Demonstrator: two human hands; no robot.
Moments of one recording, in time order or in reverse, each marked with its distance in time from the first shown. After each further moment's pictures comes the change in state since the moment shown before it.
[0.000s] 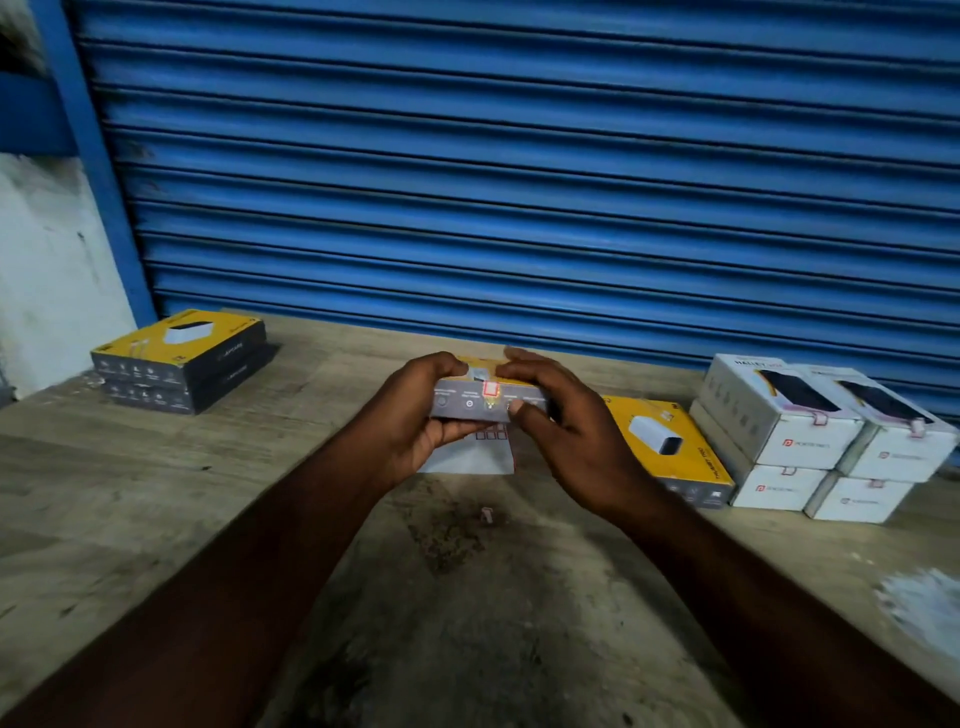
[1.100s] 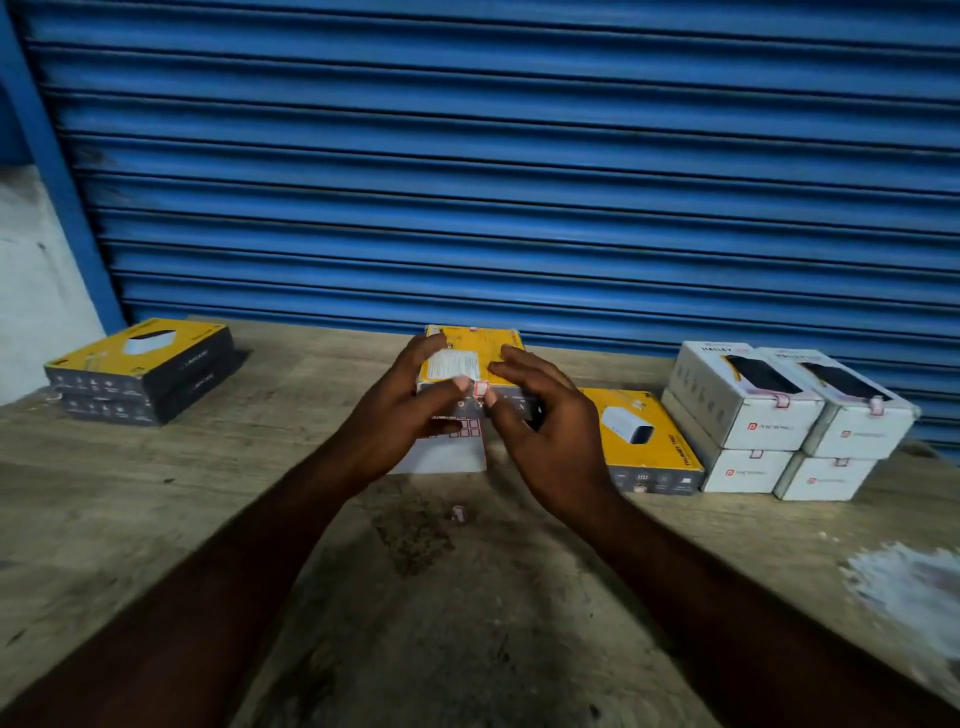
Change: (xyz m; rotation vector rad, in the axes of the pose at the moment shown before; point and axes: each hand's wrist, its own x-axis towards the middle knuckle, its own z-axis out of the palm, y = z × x) left_hand 0.007 -0.019 -0.008 0.590 -0.153 0.413; right_hand -0.010 0.010 0.007 -0.068 0.328 -0.021
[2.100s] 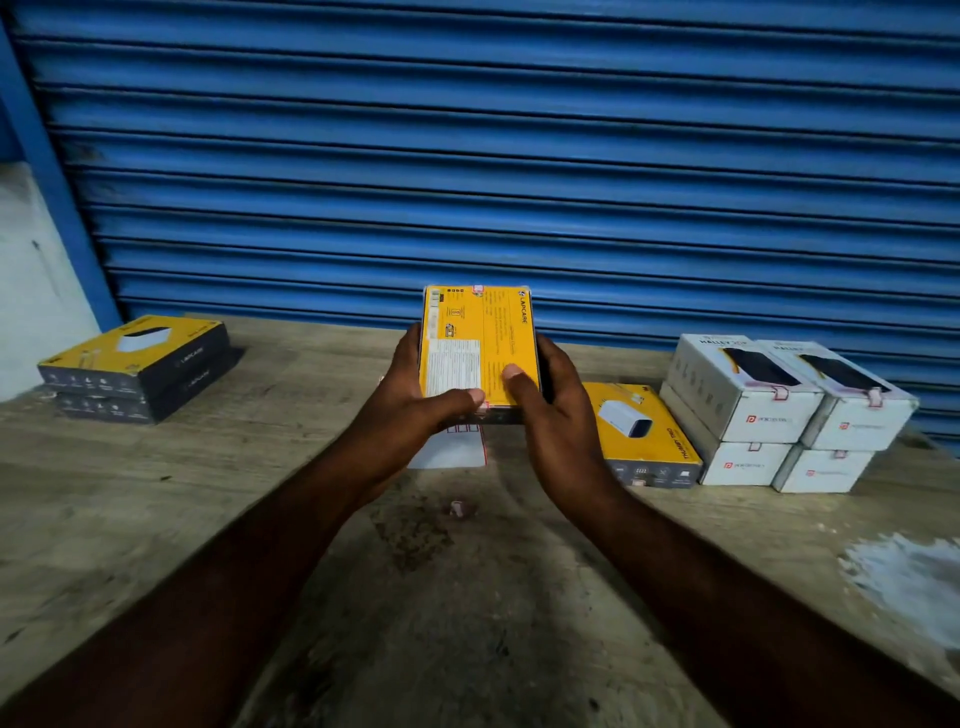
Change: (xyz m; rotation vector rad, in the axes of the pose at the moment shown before) left_hand 0.005 -0.011 0.009 -0.144 -0.039 0.034; right_hand 0.000 -0.015 0.000 0.344 0.028 0.303
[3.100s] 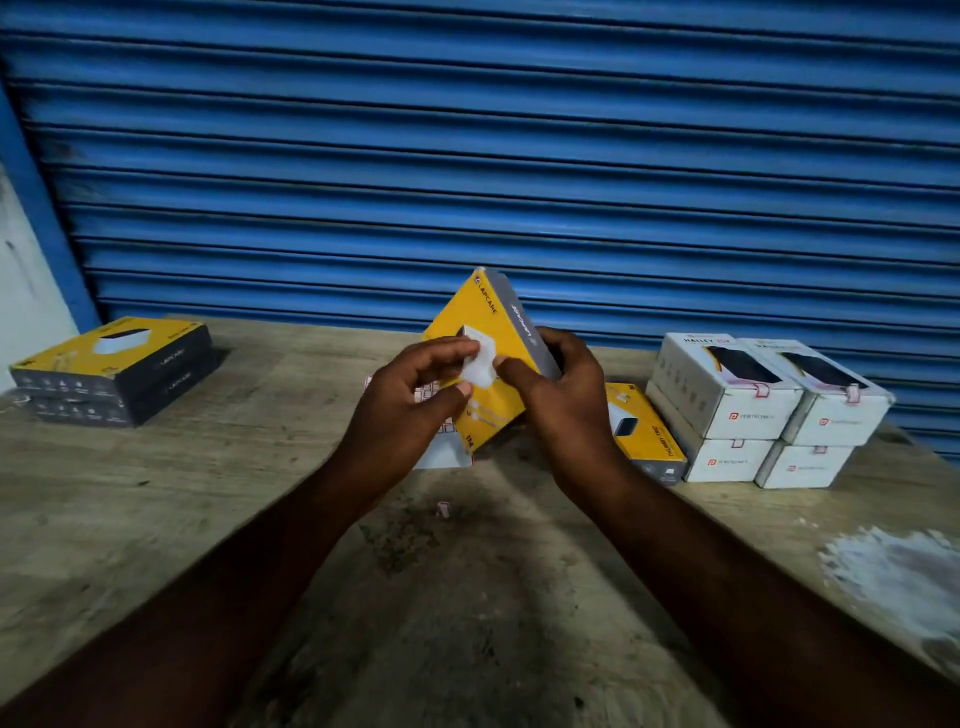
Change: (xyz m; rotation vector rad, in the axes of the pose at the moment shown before) left_hand -0.005 0.002 0.011 0.226 0.084 0.211; right_hand 0.018 -0.013 -0.008 -0.059 0.193 0.138
